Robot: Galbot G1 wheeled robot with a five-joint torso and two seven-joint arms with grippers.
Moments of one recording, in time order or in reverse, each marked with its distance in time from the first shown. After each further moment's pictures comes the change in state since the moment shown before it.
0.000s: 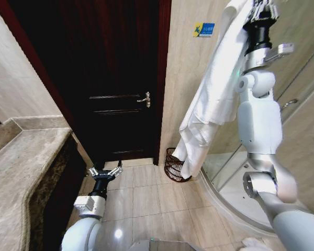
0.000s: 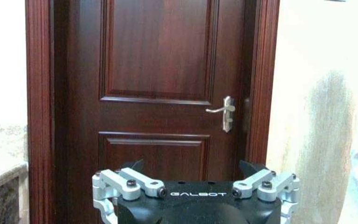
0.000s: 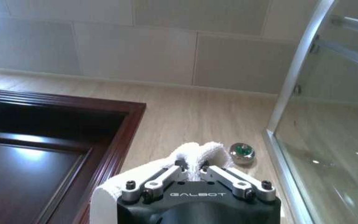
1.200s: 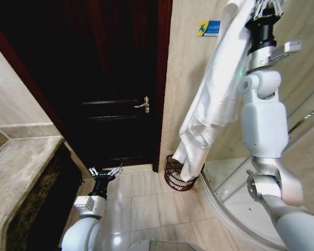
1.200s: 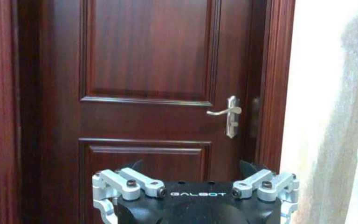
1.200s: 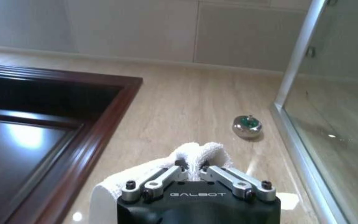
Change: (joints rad) left arm 0.000 0.000 0.000 0.000 0.000 0.000 0.000; right arm 0.005 -0.036 -0.012 0.039 0.028 -0.035 0.002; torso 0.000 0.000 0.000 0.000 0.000
